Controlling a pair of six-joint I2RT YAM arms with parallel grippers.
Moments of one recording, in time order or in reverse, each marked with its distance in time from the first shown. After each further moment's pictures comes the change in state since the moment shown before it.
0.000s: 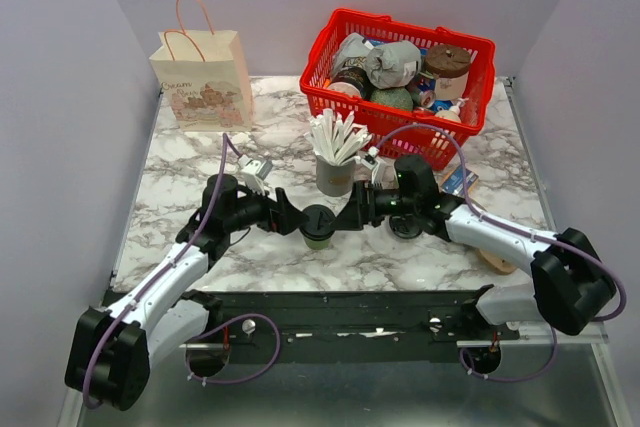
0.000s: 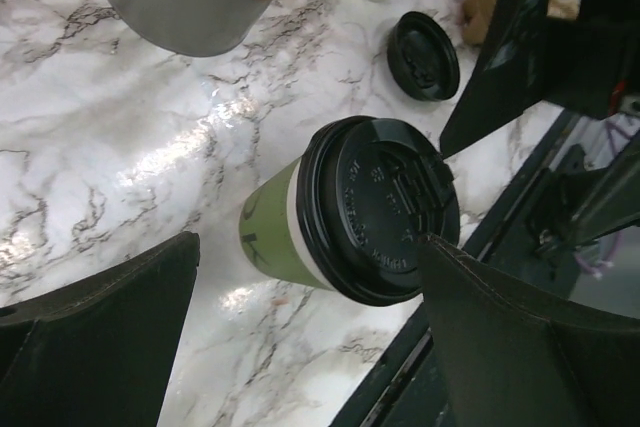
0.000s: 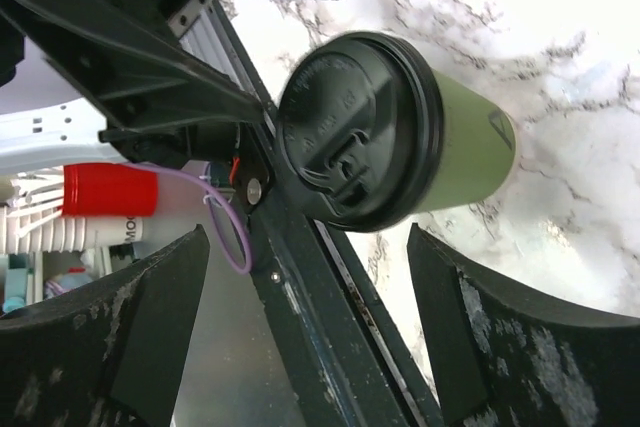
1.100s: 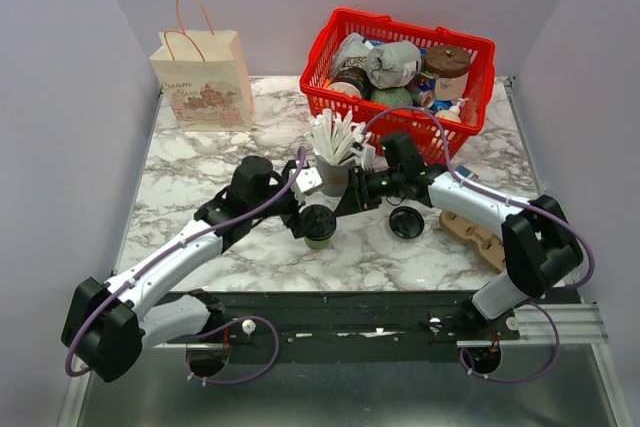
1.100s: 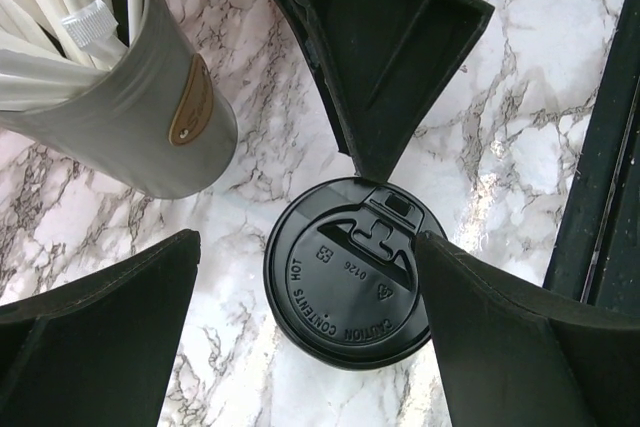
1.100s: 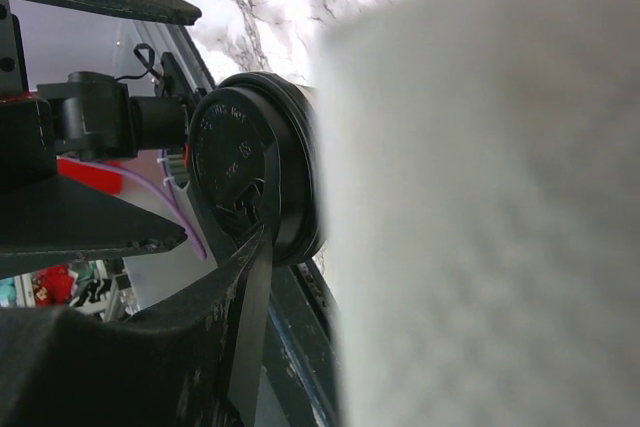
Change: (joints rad) left arm -0.245 0.148 0.262 -0.158 -0.061 0.685; right arm -0.068 0.241 0.250 -0.281 -0.065 -0.195
